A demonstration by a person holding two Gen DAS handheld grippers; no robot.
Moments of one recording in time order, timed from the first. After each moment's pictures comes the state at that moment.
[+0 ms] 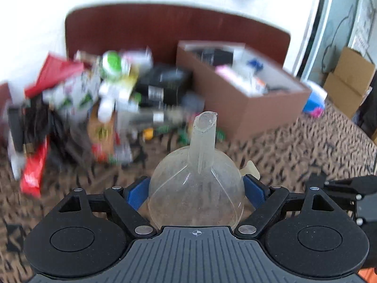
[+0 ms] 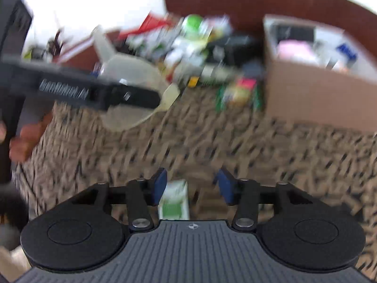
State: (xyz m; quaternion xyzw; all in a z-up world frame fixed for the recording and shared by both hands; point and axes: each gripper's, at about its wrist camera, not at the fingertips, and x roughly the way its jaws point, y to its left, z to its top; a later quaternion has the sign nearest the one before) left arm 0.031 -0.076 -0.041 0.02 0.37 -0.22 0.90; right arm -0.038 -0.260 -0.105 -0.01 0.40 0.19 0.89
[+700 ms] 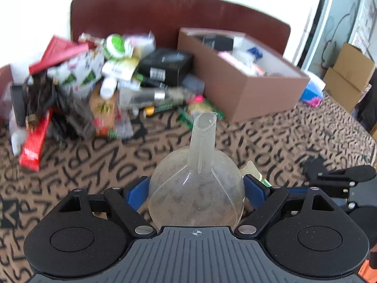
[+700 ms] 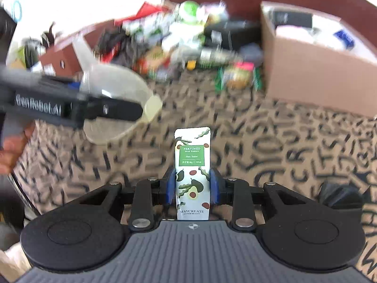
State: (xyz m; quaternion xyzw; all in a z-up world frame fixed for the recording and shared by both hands) left arm 0.010 -0.065 -0.048 0.01 0.37 -0.23 0.90; right arm -0.043 -0.258 -0.105 0.00 0.40 0.17 0.90
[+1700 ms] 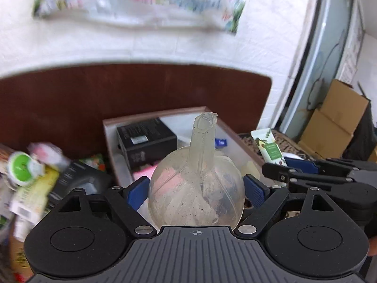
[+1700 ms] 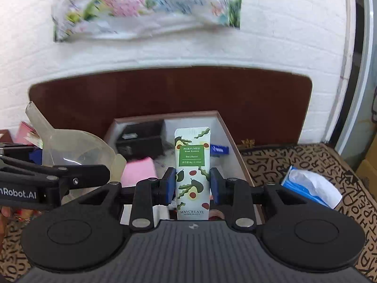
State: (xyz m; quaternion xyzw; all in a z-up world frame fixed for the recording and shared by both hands) left arm 0.193 -0.261 0.037 -0.02 0.32 -0.27 0.91; right arm 0.135 -0.438 0.004 0.02 0.27 -0.03 0.96
